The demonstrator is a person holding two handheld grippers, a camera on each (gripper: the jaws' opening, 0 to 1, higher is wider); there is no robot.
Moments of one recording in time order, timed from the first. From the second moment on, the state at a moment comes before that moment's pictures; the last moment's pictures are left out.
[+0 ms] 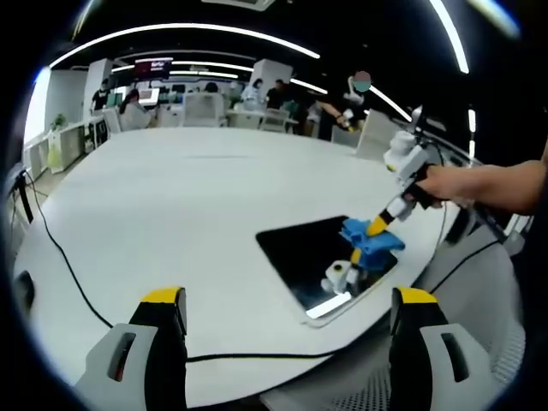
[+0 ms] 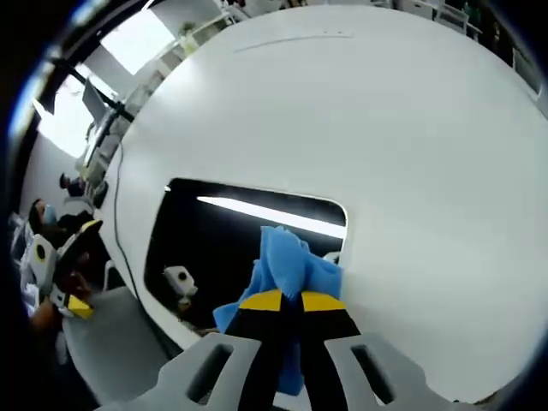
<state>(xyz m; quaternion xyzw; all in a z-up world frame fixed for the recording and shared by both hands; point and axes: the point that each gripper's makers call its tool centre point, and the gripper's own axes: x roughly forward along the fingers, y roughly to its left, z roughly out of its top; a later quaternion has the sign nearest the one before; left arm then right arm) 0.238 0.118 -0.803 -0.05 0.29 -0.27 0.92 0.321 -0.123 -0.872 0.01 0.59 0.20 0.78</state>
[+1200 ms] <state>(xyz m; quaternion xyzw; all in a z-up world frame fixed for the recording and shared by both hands) 0.238 0.122 -0.803 -0.06 0.29 -0.26 0.92 0.374 -0.125 -0.869 -0.01 0.55 0.20 0.81</state>
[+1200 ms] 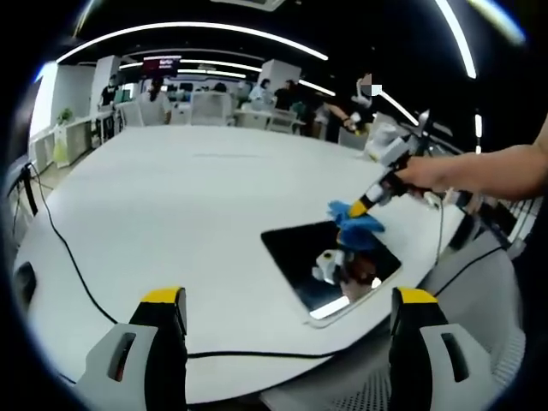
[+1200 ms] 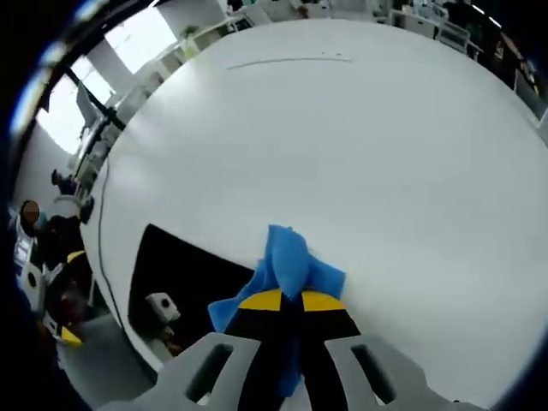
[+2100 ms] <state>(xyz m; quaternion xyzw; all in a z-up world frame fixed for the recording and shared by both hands) 0.239 0.119 -0.804 -0.05 0.29 -0.27 0.92 0.330 -0.238 -0.890 -0.03 0.57 0.14 0.81</state>
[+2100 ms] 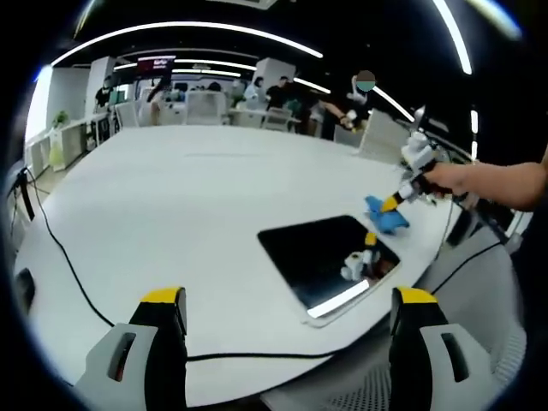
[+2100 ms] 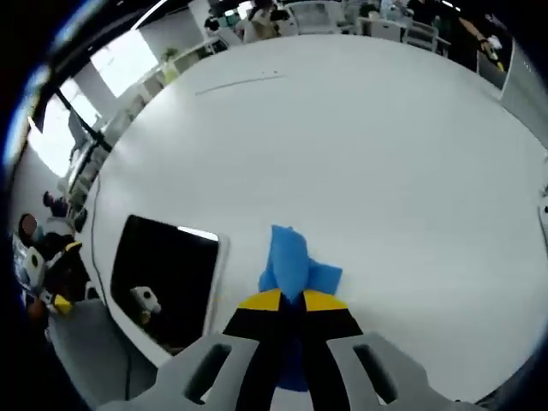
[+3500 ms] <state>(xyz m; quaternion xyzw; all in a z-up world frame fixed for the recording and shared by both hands) 0.260 0.180 -0.770 0.00 0.25 -0.25 0.93 0.274 -0.283 -0.797 -0.01 0.31 0.24 0.92</state>
